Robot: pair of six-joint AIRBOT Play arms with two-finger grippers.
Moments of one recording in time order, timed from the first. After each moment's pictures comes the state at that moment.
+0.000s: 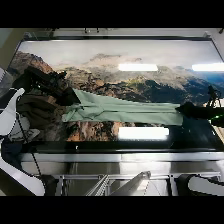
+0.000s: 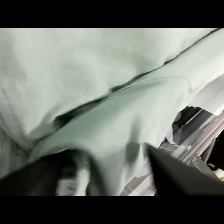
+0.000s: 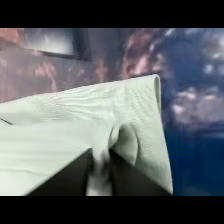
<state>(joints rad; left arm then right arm) 0.10 -1.90 1.53 -2.30 1.55 1.93 -0.53 -1.41 0.73 -0.53 0.94 0.70</state>
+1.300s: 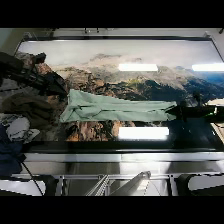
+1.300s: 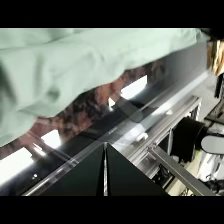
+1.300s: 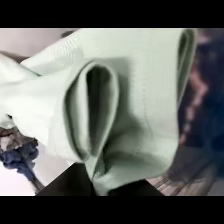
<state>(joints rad) 0.15 -1.64 1.53 -2.39 1.70 1.85 -0.51 -1.67 0.88 -0.50 1.28 0.91</state>
